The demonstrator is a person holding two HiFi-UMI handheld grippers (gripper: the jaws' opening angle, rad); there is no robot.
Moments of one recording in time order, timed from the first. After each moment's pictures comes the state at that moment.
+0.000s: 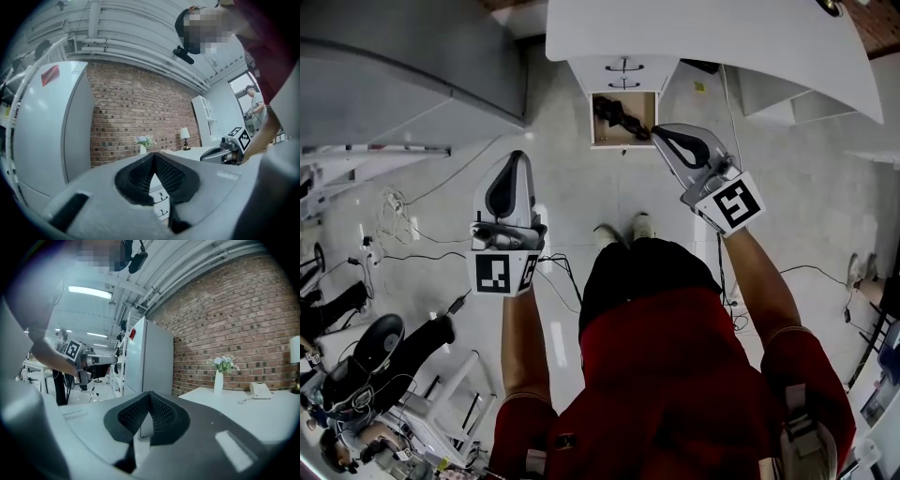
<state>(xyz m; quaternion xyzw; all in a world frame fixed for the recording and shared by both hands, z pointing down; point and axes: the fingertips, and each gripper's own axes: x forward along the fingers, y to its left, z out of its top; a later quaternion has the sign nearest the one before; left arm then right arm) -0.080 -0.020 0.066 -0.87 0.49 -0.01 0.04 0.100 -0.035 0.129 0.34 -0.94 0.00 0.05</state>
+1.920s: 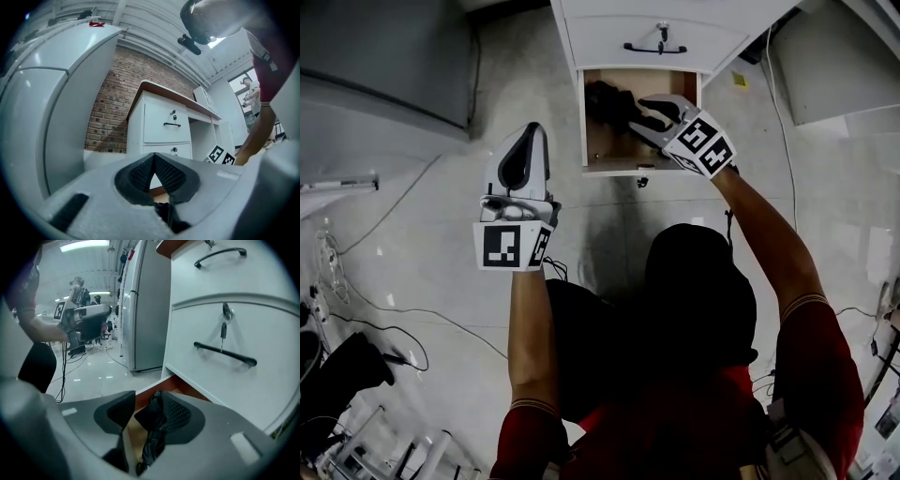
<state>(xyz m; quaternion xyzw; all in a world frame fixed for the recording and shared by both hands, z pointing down) -0.110 -0.182 0.615 -0.88 0.48 0.03 0.01 0.040 -0.227 0.777 0.27 -0.92 0.05 0.29</state>
